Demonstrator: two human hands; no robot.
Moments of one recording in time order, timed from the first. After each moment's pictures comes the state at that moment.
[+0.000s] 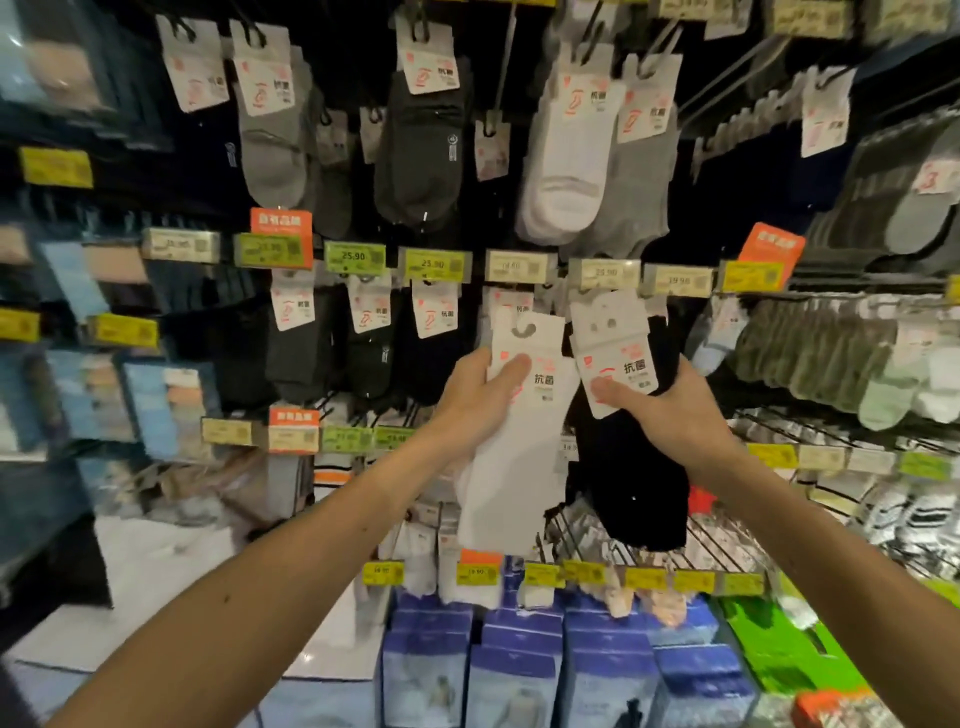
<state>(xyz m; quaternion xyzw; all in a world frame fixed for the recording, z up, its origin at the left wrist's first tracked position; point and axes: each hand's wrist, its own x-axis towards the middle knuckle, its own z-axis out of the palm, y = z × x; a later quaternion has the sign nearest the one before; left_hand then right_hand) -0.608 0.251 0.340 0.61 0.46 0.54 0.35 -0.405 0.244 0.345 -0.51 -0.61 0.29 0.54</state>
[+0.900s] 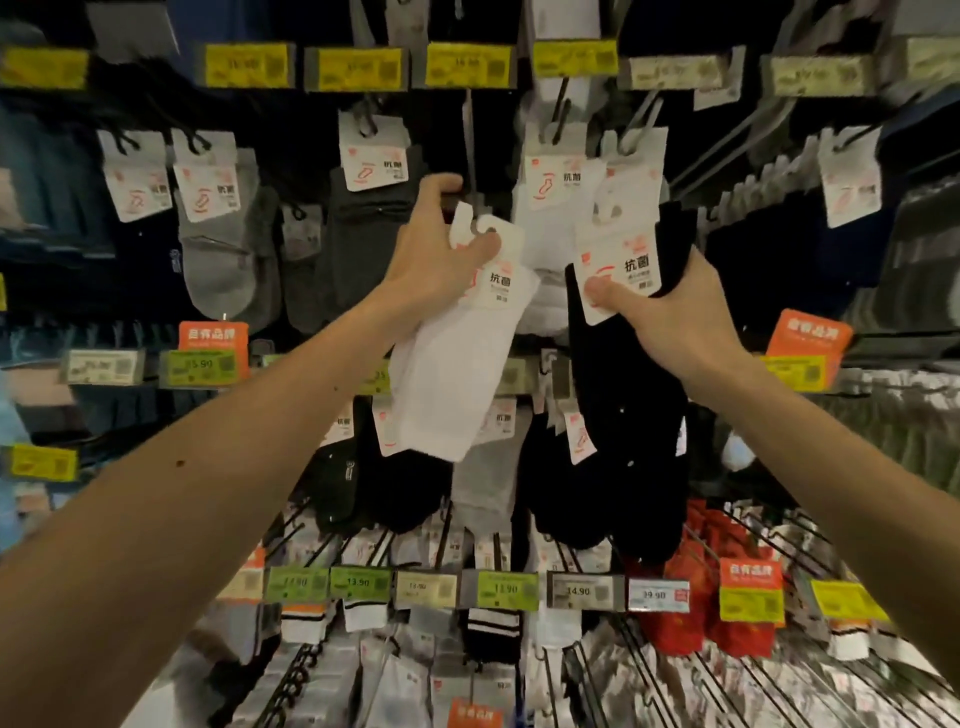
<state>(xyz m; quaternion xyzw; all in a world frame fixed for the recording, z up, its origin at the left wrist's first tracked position) -0.614 0.403 0.530 0.68 0.45 0.58 0.07 -0.394 0.382 0.492 -0.43 -0.61 0.19 0.64</state>
